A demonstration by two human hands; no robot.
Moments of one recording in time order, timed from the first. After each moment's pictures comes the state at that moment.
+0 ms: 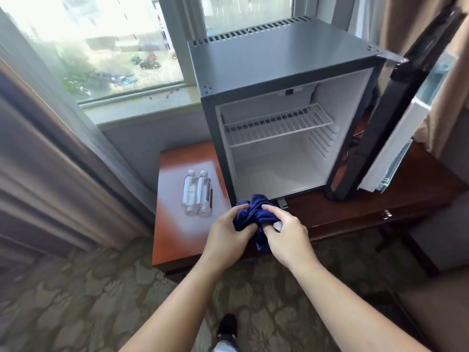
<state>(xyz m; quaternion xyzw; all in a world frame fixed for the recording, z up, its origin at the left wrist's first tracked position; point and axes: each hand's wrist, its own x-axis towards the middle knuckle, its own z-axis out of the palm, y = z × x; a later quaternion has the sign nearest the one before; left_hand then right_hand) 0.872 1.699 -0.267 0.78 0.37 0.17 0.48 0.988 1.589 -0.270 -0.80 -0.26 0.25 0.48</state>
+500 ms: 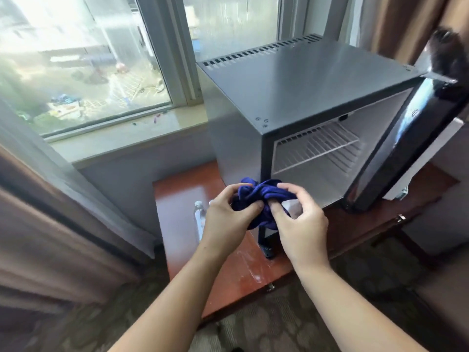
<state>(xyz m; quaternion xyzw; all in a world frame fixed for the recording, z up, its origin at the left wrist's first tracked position) 0.872 1.879 -0.209 0.72 0.26 0.25 0.59 0.943 1.751 -0.211 -0.77 -0.18 -0.02 0.61</state>
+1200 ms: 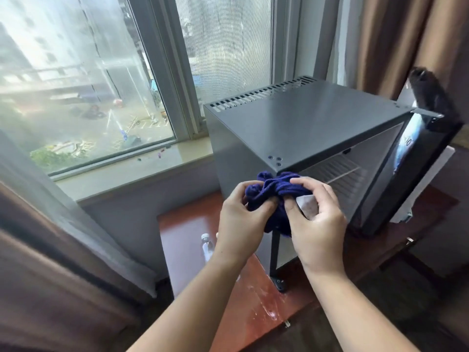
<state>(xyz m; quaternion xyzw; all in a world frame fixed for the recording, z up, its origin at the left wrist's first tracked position) 0.898 1.901 -0.152 0.69 0.18 0.29 0.64 0.960 1.786 -0.163 -0.71 -0.25 -0.21 0.62</state>
